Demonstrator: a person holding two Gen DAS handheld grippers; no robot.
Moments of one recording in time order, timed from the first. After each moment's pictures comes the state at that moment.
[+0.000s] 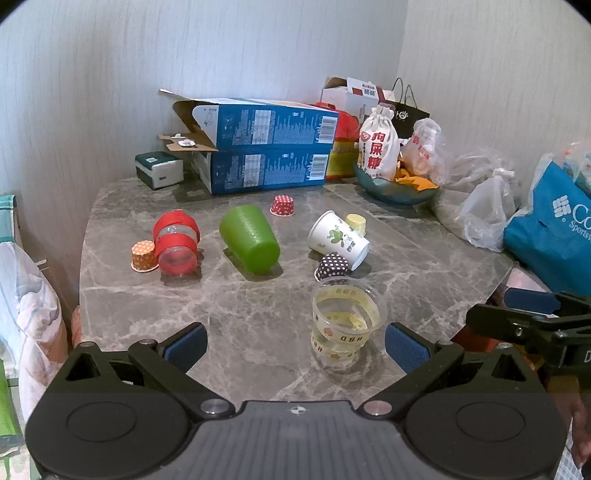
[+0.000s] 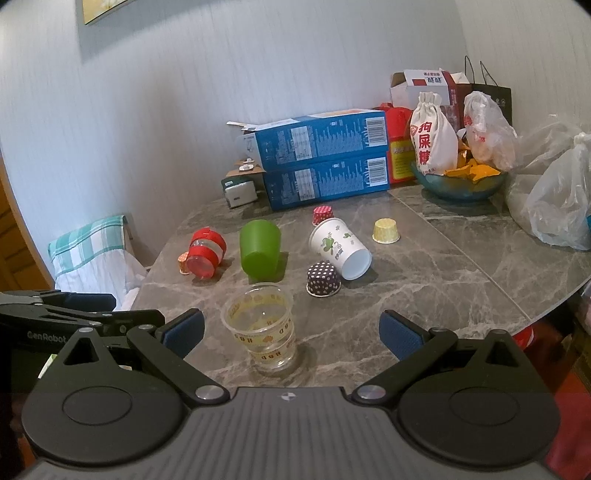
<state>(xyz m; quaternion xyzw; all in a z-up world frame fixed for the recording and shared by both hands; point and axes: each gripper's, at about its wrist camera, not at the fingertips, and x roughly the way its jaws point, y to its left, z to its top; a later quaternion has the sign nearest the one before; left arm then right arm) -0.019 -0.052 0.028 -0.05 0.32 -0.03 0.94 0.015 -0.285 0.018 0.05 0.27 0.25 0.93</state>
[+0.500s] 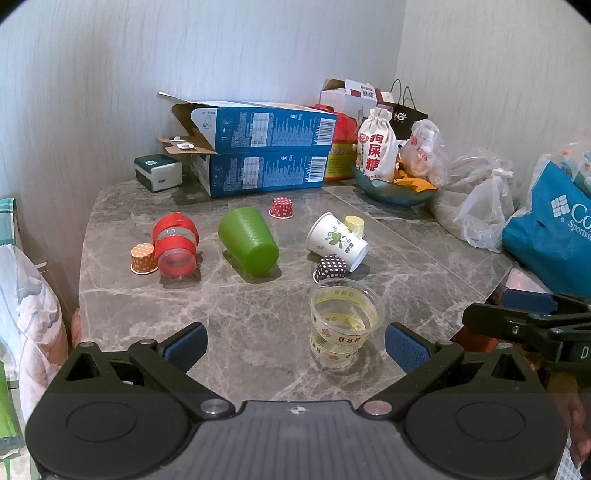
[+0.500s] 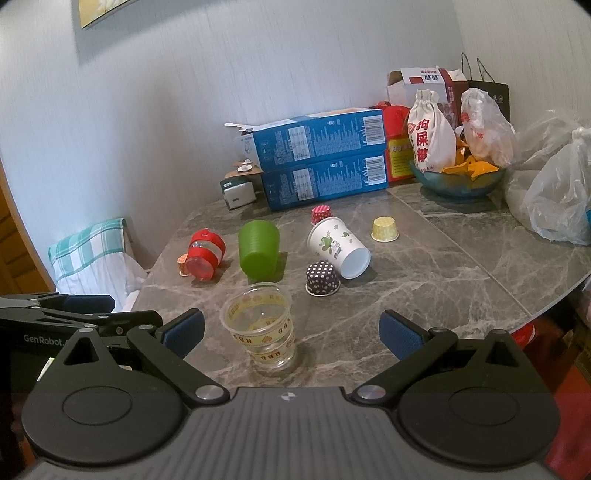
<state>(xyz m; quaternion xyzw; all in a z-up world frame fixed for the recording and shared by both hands) -0.021 -0.053 0.028 -0.05 0.32 -0.03 0.95 0.015 -0.290 0.016 0.06 0.27 0.25 0.93</state>
